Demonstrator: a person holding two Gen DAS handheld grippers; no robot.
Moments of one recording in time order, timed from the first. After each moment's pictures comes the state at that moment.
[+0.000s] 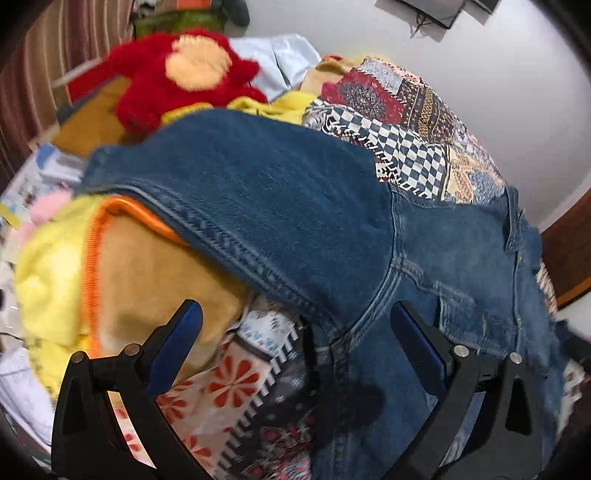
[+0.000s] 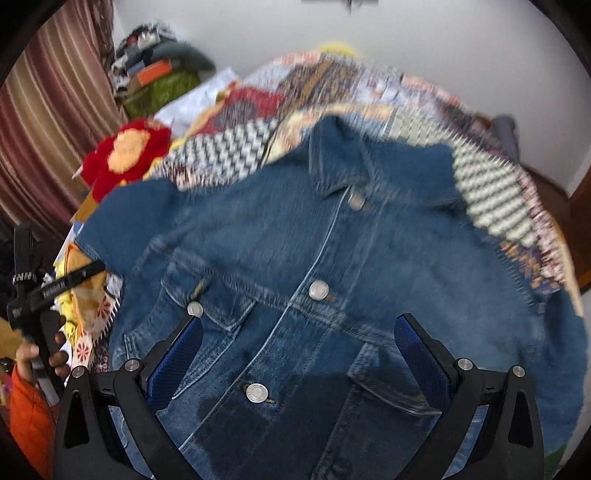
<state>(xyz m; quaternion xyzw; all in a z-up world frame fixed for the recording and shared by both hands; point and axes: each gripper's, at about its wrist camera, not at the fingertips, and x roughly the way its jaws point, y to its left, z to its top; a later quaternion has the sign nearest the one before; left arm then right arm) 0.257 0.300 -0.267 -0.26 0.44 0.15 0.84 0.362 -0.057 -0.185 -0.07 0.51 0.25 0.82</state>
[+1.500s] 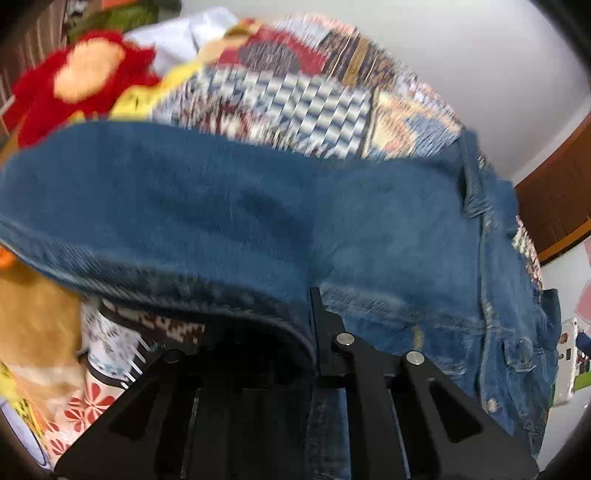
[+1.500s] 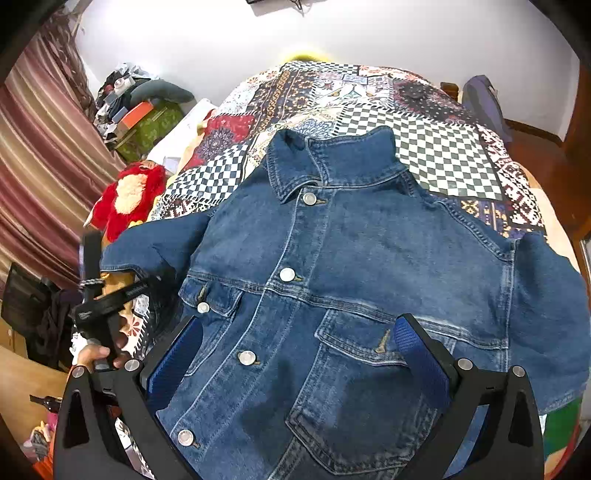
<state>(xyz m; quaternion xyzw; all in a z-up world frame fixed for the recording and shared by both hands) 0.334 0.219 -0.275 -0.21 0.50 0.07 0.84 0.344 -0.146 -0.140 0.03 0.51 0.23 0.83</state>
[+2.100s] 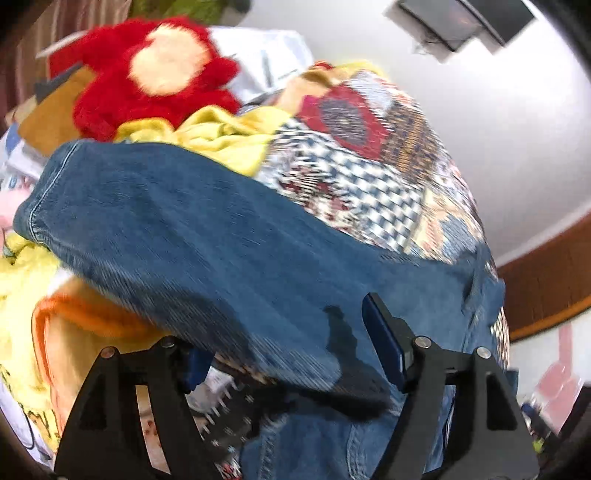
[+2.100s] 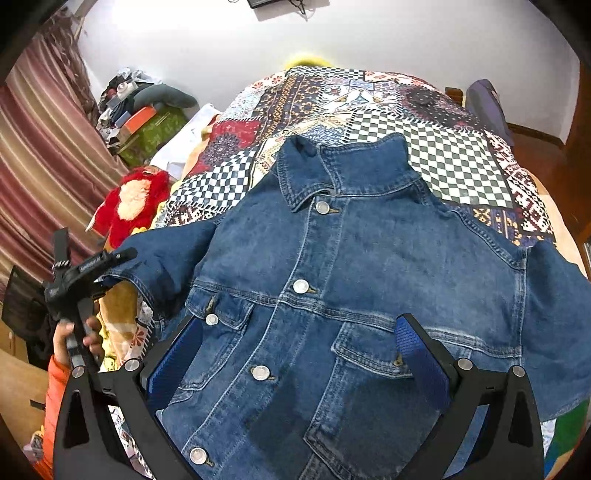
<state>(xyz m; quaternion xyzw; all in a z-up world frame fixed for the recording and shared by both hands) 0.315 0.332 -0.239 -0.35 0.43 0.13 0.82 0.348 -0.127 -0.142 0.03 0.50 0.24 0.83</state>
